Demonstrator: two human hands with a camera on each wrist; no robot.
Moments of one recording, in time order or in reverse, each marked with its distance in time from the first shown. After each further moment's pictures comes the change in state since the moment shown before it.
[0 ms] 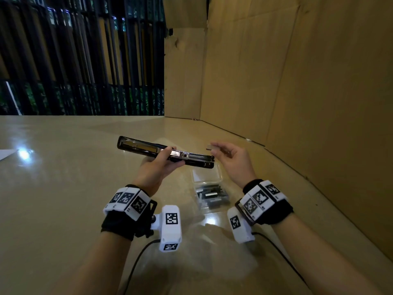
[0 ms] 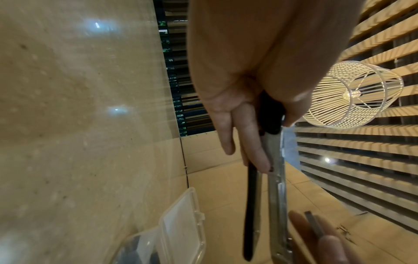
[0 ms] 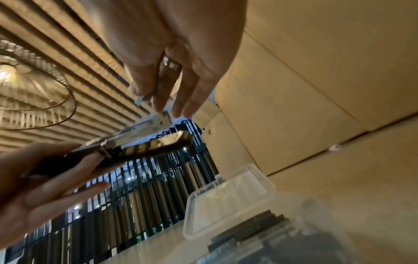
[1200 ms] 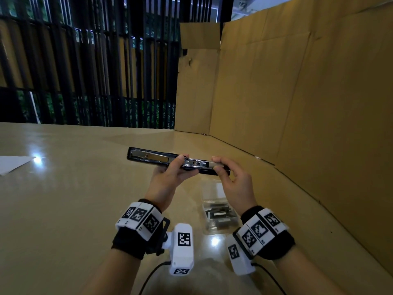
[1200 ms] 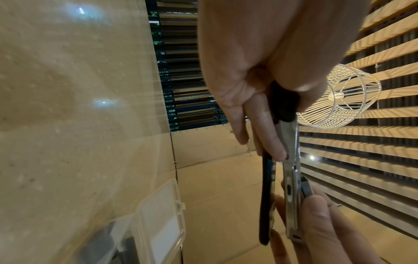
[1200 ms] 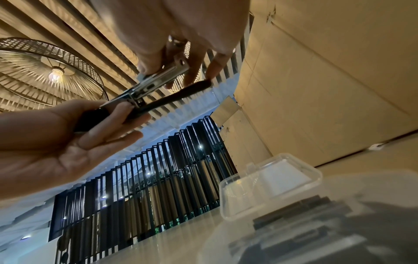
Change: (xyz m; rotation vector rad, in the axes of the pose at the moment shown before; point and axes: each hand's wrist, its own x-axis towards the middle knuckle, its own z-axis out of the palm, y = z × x) left_hand -0.014 0.016 0.012 -0.150 -0.063 0.125; right_hand -0.009 -0.005 0.025 -0.073 0.093 -0.277
